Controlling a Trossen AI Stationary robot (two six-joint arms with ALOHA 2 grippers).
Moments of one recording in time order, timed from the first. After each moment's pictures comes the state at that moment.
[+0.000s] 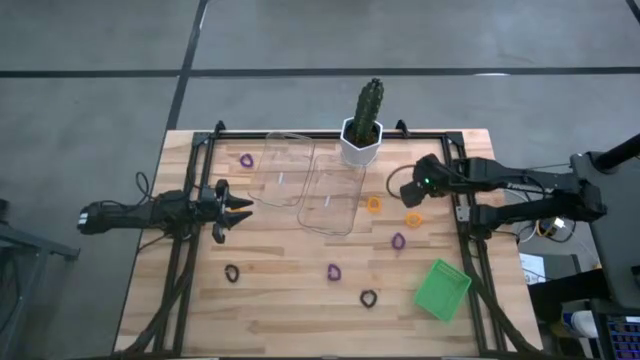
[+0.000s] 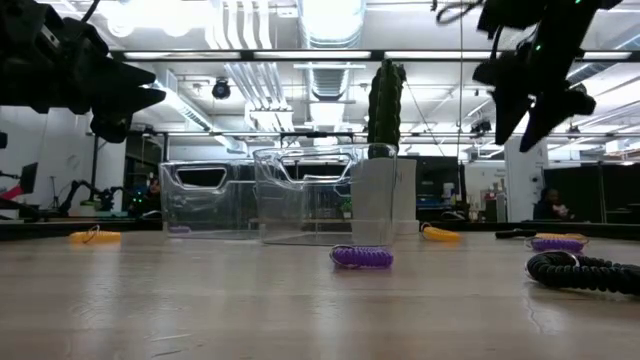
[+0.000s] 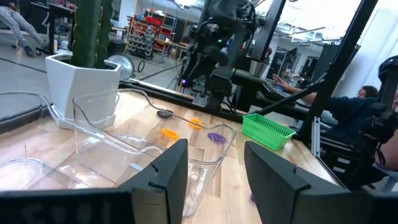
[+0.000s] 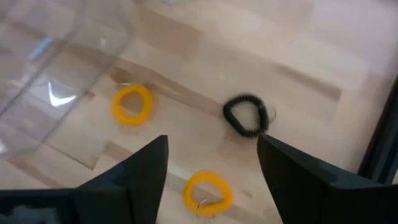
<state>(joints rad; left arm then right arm) -0.02 0.04 0.03 -0.01 -0.13 -0.27 -0.28 1.01 0.82 -1.01 0.25 0.88</state>
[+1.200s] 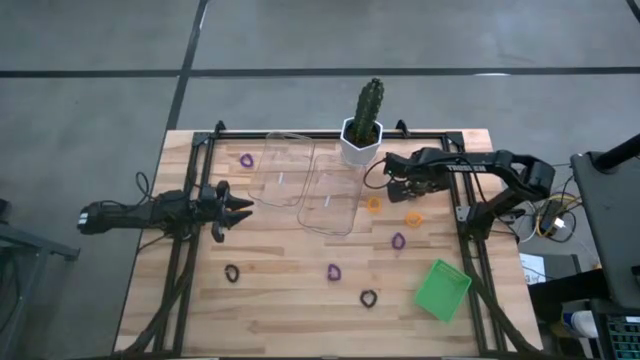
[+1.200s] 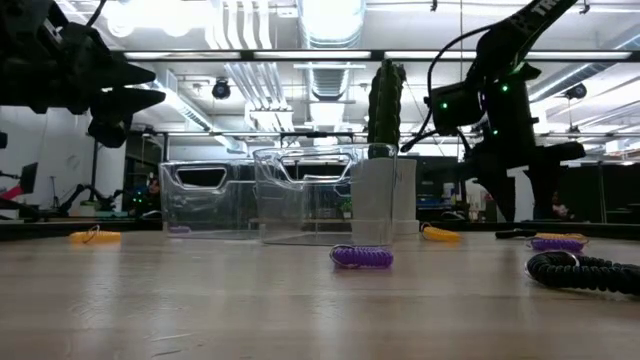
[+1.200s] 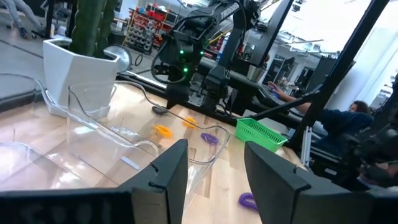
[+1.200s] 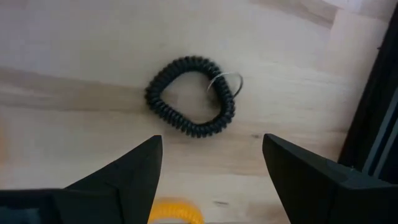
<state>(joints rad) -0.02 0.04 0.03 -0.01 -0.13 -0.38 -0.50 1.50 0.83 -0.98 0.18 0.93</state>
